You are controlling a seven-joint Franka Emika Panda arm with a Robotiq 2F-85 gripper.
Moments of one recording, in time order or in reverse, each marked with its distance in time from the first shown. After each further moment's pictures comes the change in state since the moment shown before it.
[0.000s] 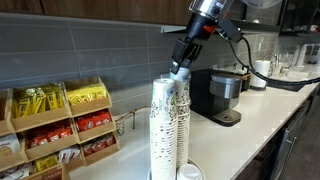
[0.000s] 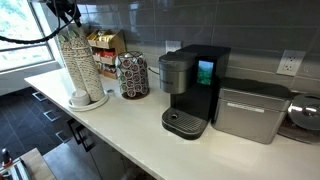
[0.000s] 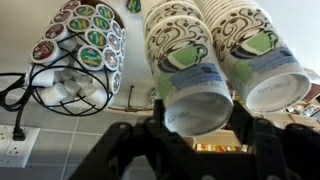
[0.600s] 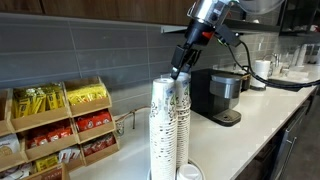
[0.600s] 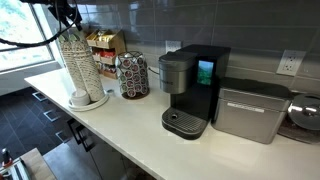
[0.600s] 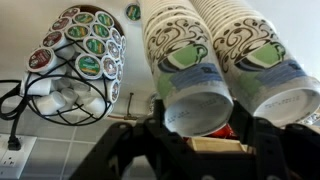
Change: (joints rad) arm 0.000 0.008 0.006 -0.024 -0.002 0.005 -0.002
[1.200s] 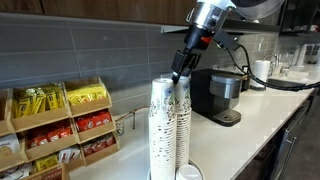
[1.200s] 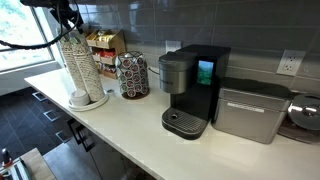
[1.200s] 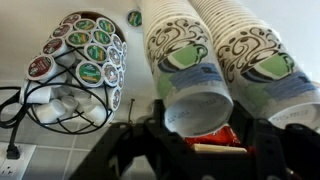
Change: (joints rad) arm -0.002 0.009 0.000 -0.017 -0.001 0.000 0.000
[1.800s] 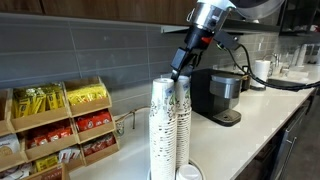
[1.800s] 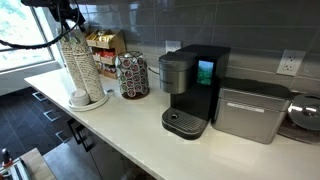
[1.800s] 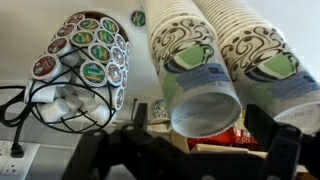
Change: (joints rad) arm -0.004 0.000 0.000 0.000 -0.011 0.000 0.000
